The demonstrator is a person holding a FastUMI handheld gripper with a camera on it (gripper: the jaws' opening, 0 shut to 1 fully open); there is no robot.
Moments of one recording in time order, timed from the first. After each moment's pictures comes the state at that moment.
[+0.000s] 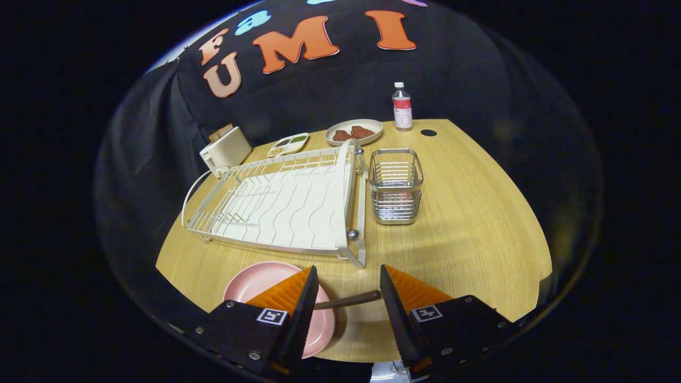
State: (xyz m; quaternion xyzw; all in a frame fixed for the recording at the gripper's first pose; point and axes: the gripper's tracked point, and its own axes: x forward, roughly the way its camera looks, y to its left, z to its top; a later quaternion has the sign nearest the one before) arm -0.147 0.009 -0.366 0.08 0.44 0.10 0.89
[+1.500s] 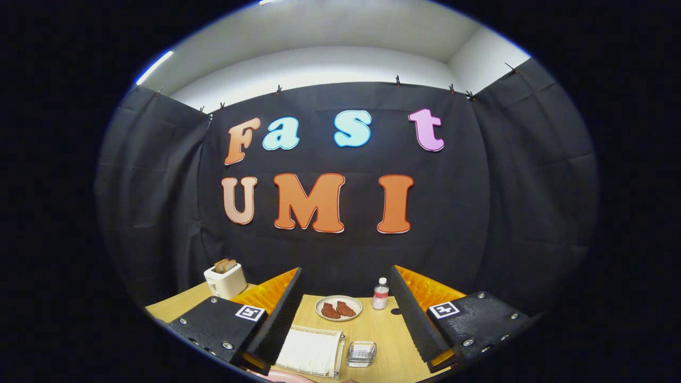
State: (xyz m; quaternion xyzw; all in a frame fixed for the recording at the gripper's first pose) arm -0.033 -0.002 -0.001 0.01 0.04 0.04 1.00
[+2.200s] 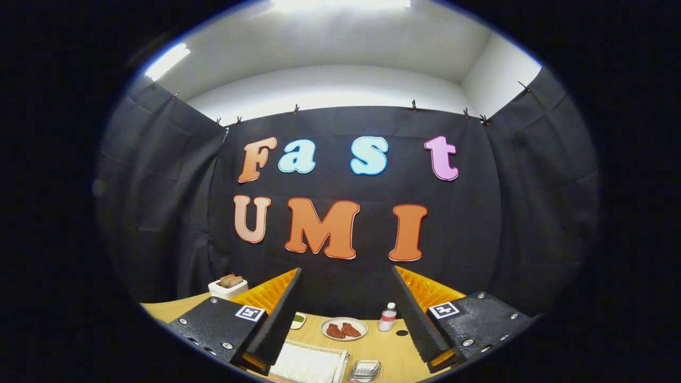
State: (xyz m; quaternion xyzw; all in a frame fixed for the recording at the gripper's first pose) arm -0.026 0.027 0.040 -0.02 -0.03 0.06 1.00
